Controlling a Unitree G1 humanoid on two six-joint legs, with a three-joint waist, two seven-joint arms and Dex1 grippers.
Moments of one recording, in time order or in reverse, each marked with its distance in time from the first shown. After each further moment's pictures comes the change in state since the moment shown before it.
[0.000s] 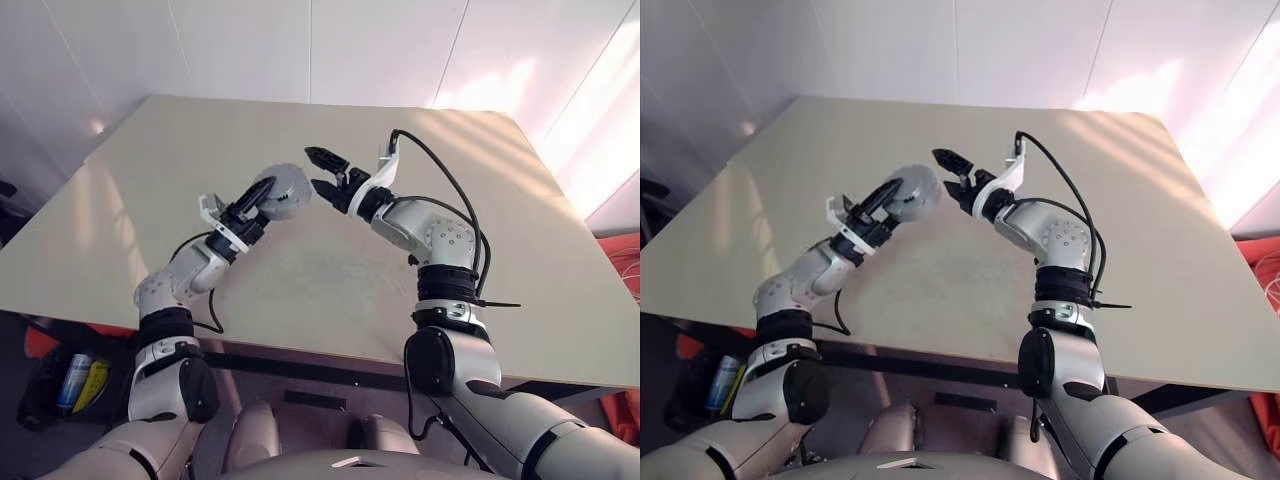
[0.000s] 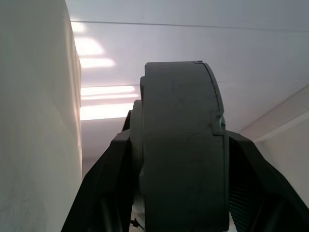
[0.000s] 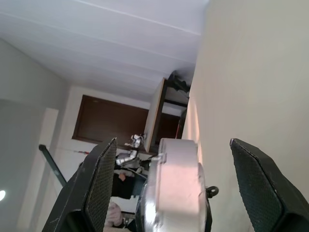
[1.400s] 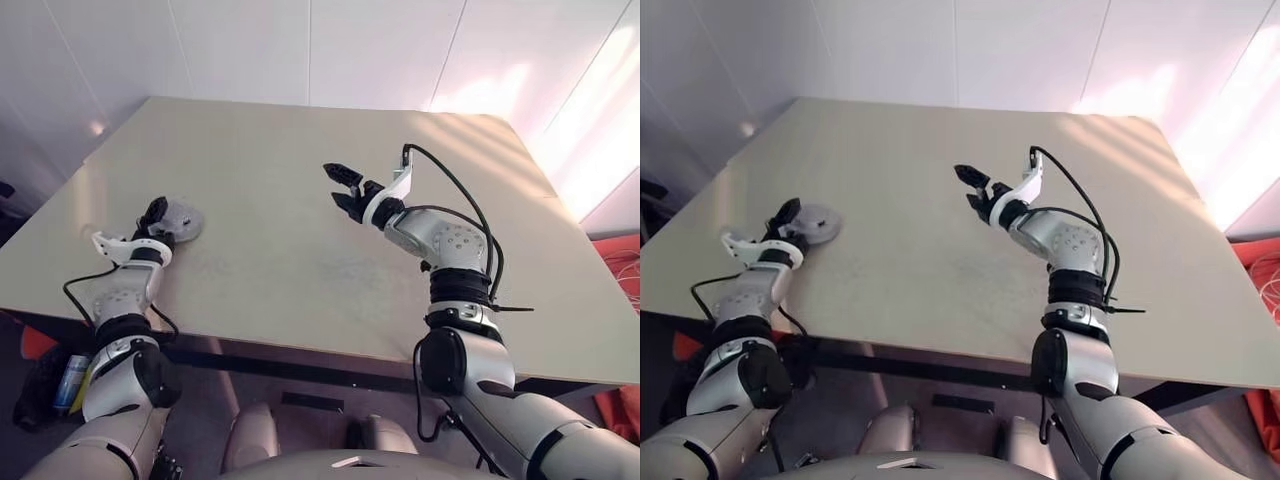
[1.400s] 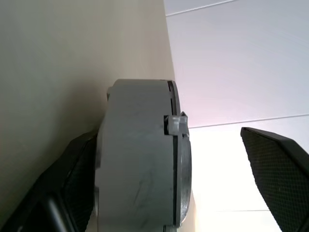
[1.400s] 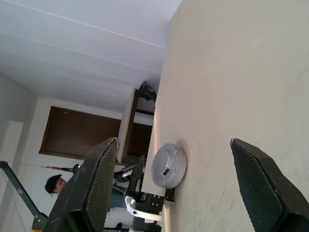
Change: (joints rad) left arm -0.049 0.205 0.192 0.346 0.368 -0.669 0.037; right arm 0.018 -0.065 -0.020 0.075 -0.111 -0.005 0.063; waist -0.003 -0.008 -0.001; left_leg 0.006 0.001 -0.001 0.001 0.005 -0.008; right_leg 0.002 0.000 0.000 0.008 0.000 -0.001
